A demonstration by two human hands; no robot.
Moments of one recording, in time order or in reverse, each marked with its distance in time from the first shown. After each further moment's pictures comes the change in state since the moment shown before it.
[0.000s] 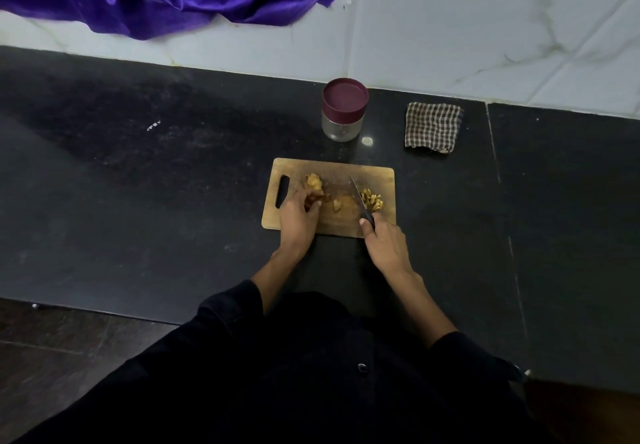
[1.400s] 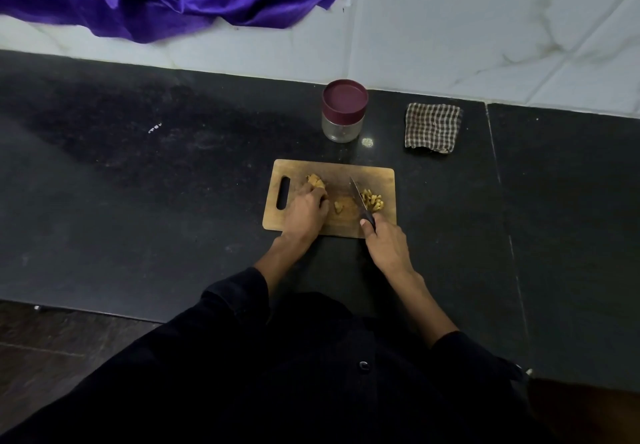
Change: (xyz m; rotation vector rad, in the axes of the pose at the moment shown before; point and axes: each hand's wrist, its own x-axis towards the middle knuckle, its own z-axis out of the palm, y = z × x) left_hand 0.016 0.000 0.004 0.312 -0.189 0.191; right_hand 0.000 -0.001 -0.001 -0.006 -0.010 -0.008
